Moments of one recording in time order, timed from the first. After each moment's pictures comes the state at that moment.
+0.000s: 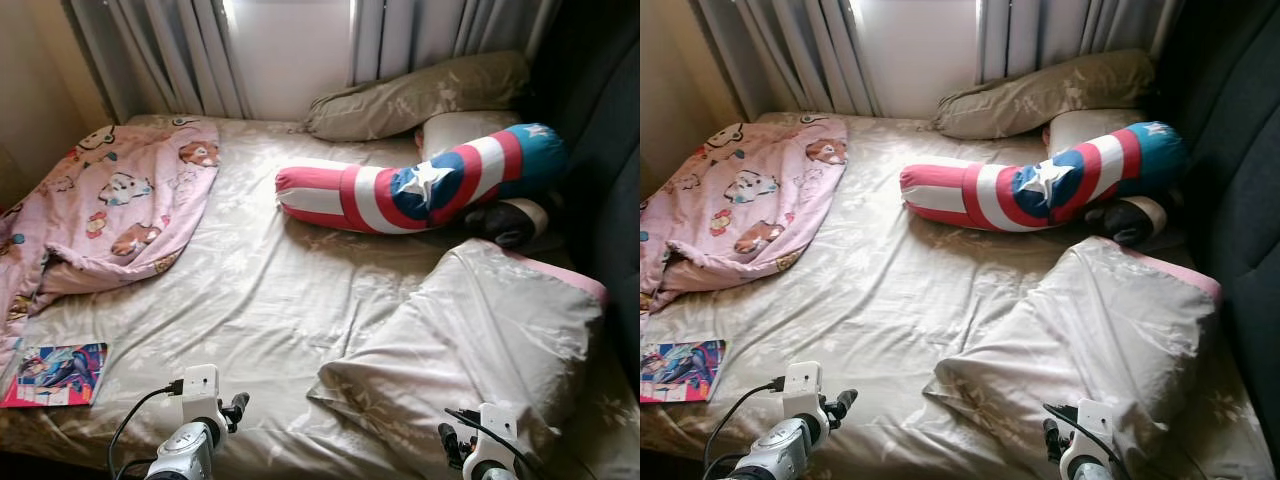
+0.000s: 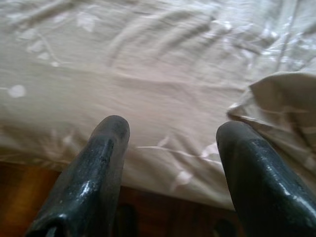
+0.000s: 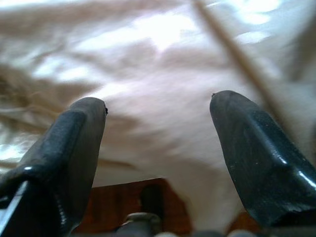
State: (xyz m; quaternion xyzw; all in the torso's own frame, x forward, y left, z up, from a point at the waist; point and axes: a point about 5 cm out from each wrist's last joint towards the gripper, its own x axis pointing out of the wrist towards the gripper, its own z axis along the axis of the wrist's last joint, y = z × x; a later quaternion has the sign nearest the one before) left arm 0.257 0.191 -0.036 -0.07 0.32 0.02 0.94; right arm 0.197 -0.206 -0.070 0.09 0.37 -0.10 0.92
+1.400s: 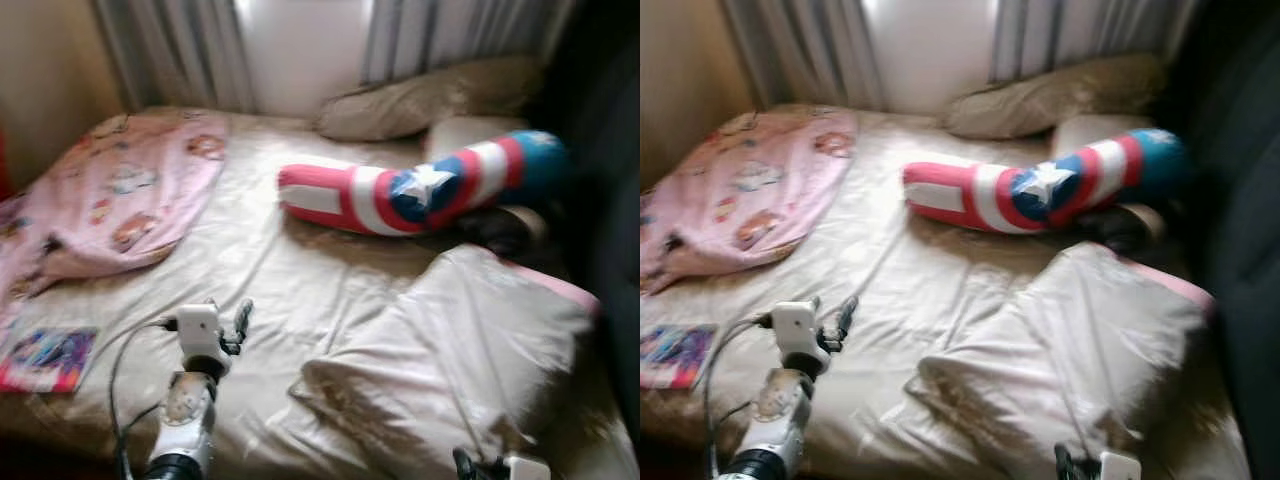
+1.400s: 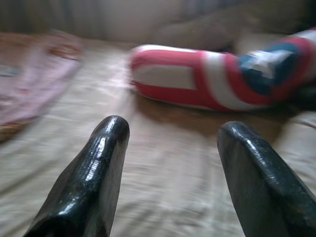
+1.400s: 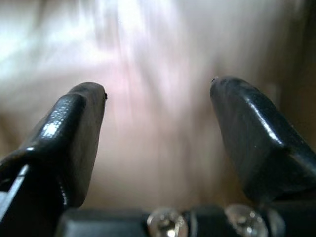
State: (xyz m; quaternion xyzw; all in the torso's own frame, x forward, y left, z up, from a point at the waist) left arm 0.295 0.178 0.045 -0.03 -0.01 -0.03 1.00; right arm 0.228 -0.202 -0.025 0.10 0.13 -0.07 0.98
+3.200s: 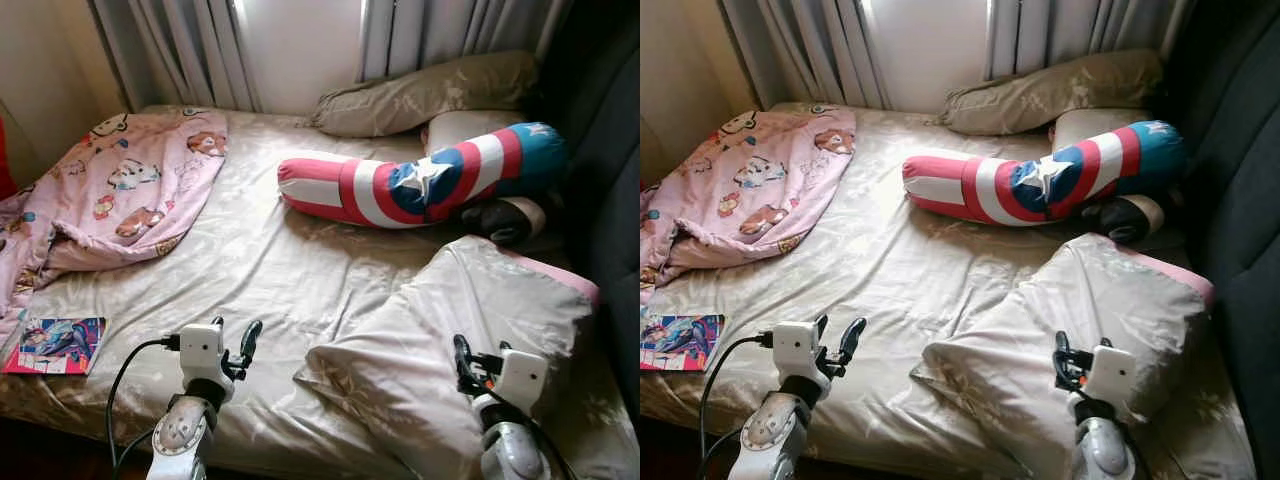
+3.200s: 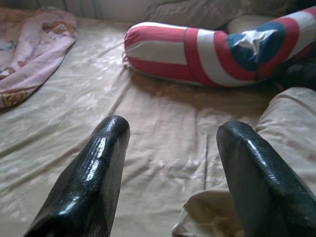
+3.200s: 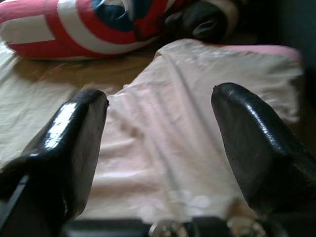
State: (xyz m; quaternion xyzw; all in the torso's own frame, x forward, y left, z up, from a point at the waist) left arm 0.267 0.173 0.050 -0.03 0.02 -0.06 1.00; right arm 0.245 -0.210 0.008 0.06 0.07 -0.09 0.99
